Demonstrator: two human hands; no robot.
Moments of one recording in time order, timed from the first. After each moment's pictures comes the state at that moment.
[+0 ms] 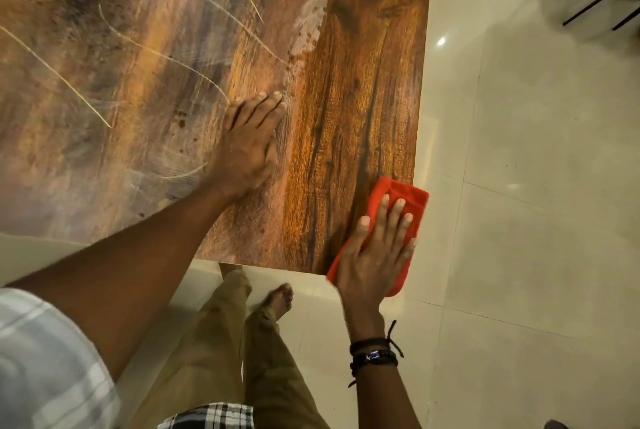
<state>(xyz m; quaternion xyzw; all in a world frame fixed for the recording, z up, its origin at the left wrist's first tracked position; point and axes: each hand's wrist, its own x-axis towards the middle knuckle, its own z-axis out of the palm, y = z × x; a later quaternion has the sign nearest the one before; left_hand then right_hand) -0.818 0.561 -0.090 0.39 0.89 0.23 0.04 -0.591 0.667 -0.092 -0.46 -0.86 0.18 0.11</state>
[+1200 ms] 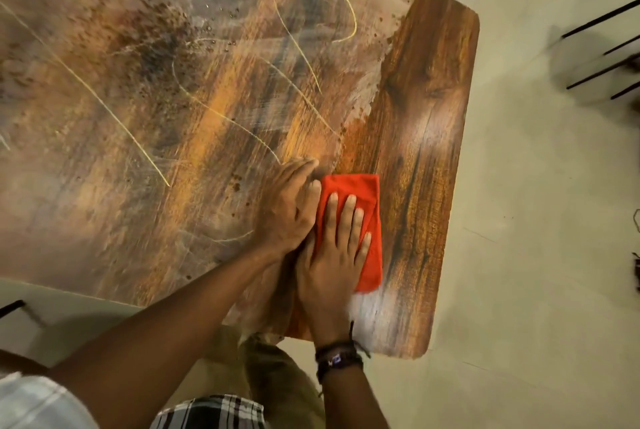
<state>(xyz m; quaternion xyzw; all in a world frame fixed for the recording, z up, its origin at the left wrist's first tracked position) -0.830 0.562 -0.078 0.19 0.84 0.49 0.09 -0.720 0.609 -0.081 -0.32 -0.93 0.15 0.00</state>
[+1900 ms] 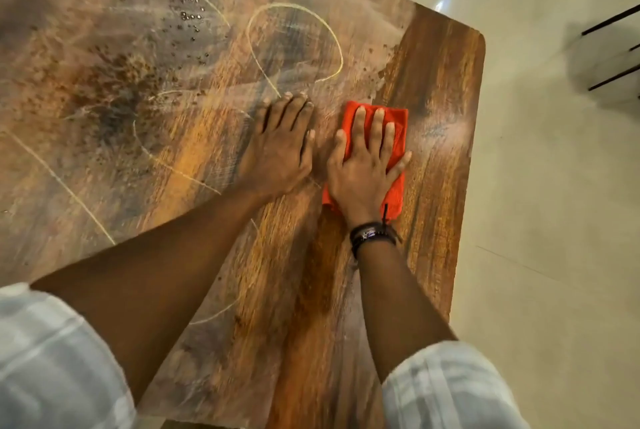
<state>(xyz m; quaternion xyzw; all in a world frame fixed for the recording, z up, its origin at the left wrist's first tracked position) -0.997 0.633 -0.089 0.32 0.93 0.18 0.03 -0.926 0.755 -0.085 -0.35 -0.92 0.16 0.02</state>
